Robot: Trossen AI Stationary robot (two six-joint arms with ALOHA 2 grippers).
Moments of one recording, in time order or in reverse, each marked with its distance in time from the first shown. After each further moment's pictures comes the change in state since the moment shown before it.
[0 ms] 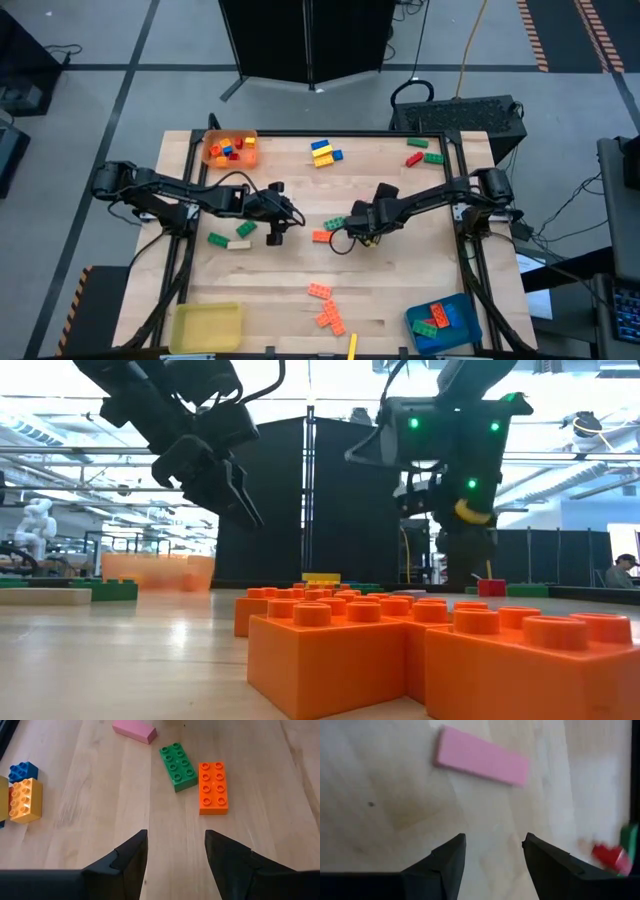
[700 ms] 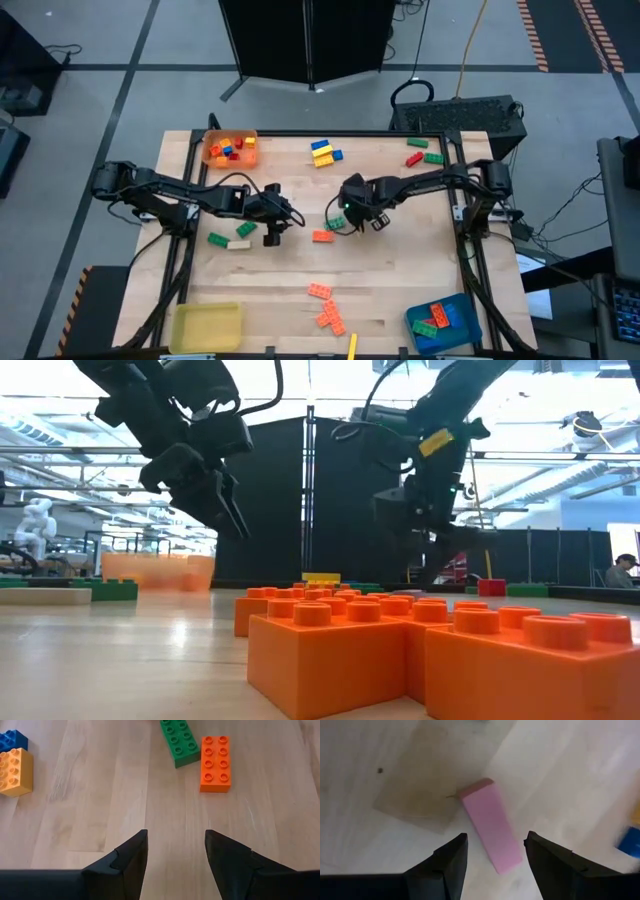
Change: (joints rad) left arm -0.002 0.000 0.000 -0.087 -0.003 -0.052; right arm -0.194 -0.008 0.001 0.262 -0.253 -1.175
